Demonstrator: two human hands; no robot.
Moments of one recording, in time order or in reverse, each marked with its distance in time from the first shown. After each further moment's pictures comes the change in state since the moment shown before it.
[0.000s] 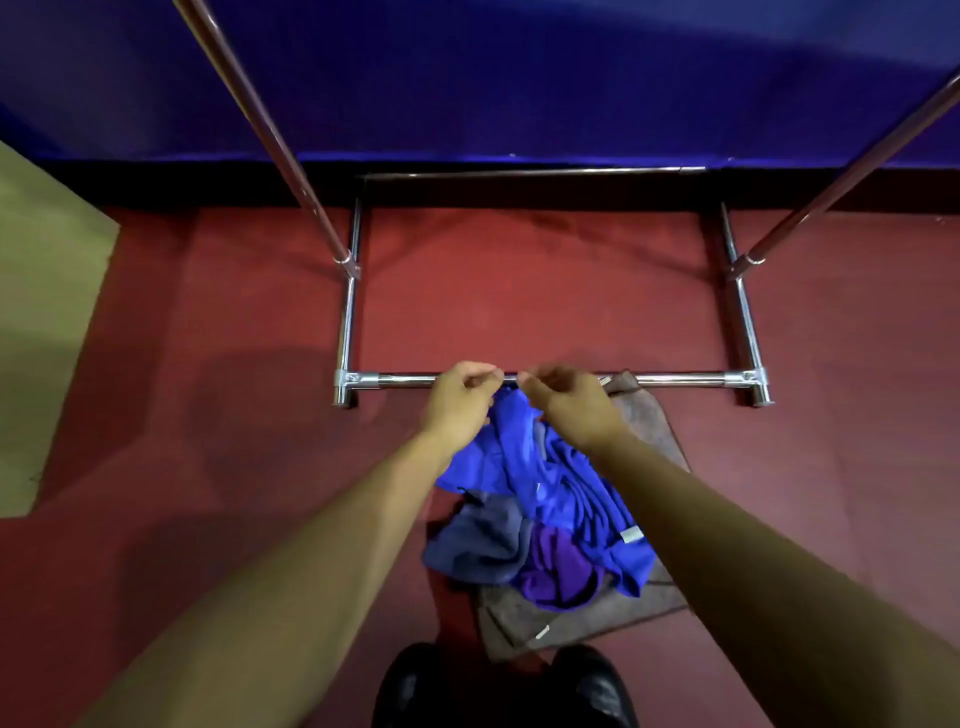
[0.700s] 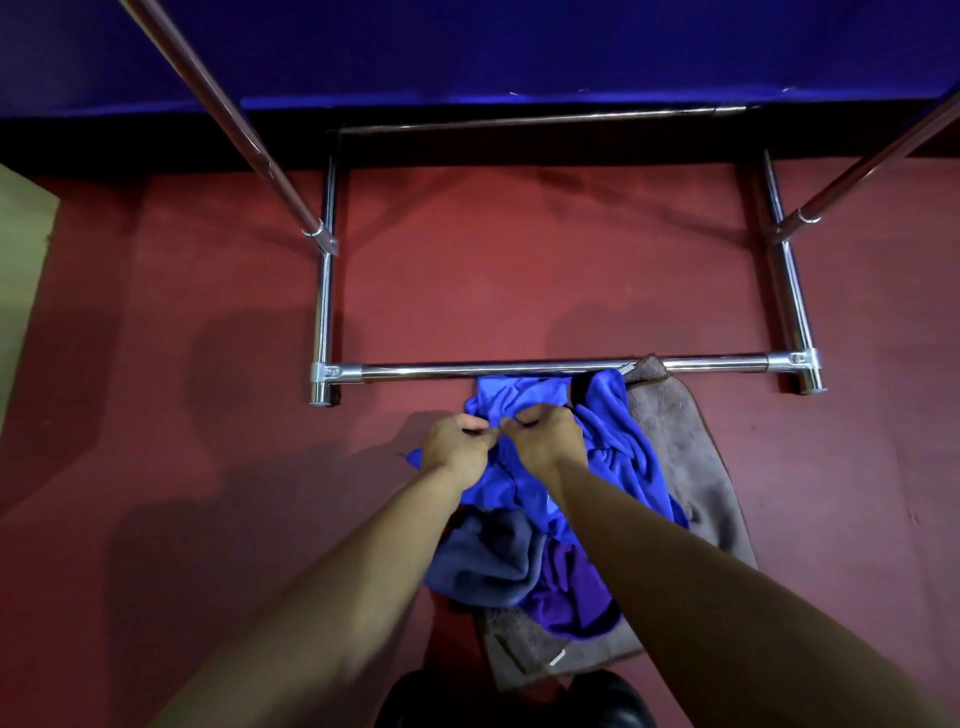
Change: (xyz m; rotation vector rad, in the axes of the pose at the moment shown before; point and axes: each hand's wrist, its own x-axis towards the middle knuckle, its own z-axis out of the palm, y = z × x) left_hand 0.043 -0.093 0.015 0.258 0.116 -0.207; right_hand 0.043 0.084 0.056 -0.278 0.102 0.313
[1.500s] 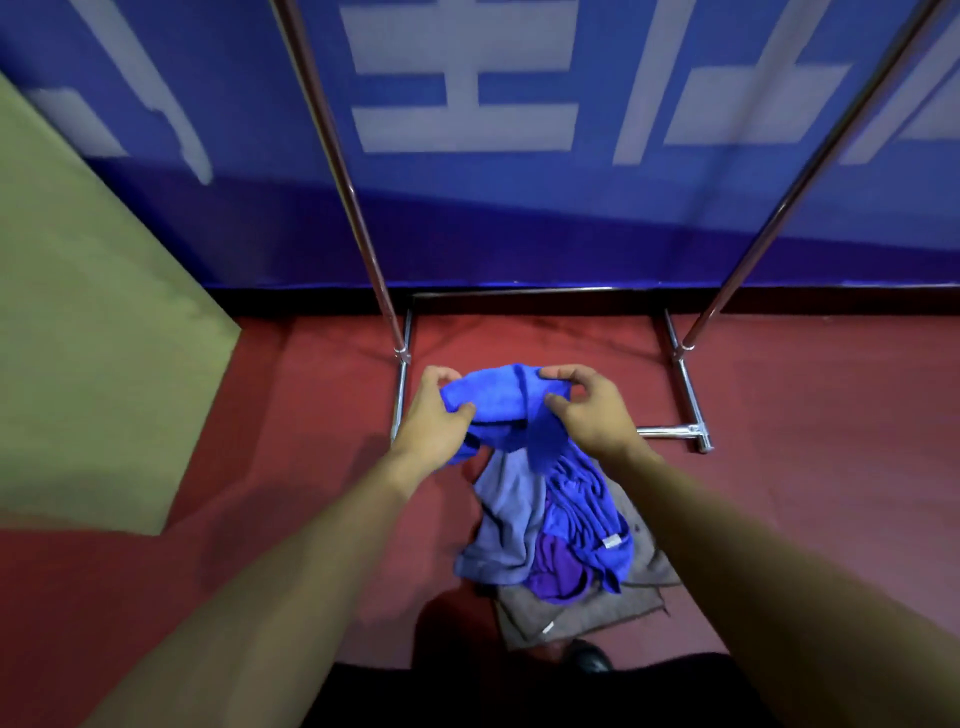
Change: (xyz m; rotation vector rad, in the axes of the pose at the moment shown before) left_hand -0.241 0.122 -0.169 0.028 0.165 0.582; right_hand -0.240 -0.110 -0.170 0.241 0.085 -0.600
